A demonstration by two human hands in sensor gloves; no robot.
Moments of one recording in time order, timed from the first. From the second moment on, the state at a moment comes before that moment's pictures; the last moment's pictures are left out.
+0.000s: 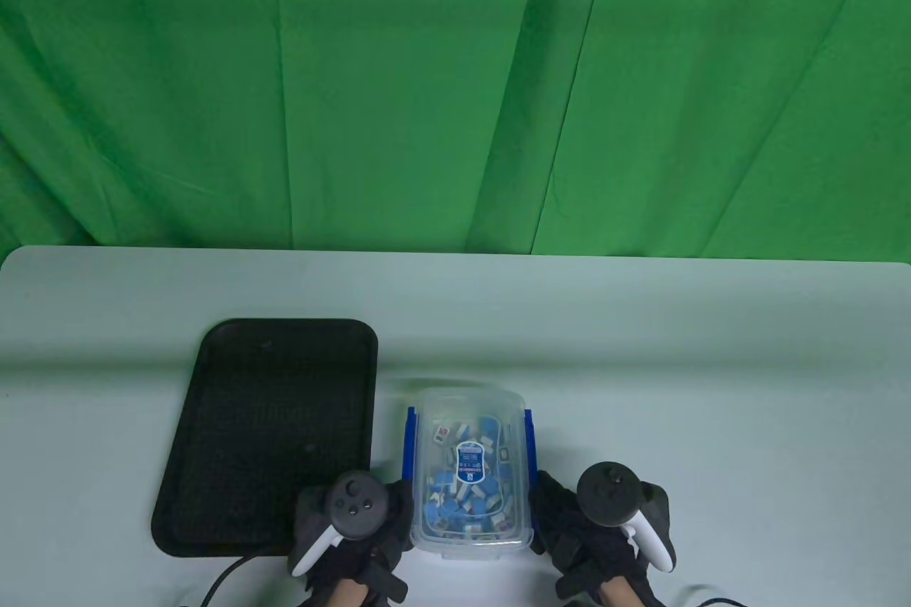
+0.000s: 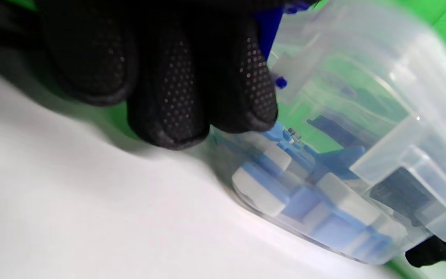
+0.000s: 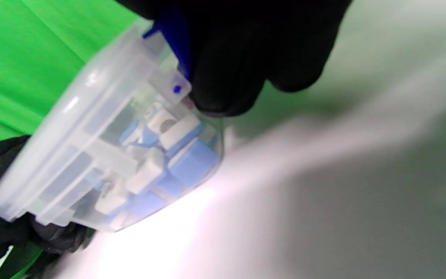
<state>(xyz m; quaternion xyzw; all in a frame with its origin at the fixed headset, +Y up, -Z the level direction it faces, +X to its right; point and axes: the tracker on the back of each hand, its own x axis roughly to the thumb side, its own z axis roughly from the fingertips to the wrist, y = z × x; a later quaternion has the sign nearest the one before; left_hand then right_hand) -0.135 -0.768 -0.265 -0.11 -0.09 0.29 0.95 0.166 -0.758 -0.272 0.05 0.21 0.90 0.38</state>
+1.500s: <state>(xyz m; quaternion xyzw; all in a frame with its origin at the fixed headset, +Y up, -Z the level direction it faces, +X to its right) -0.120 -0.722 -0.259 0.01 -0.08 0.12 0.99 0.156 -0.724 -0.276 0.02 0.07 0.98 0.16</state>
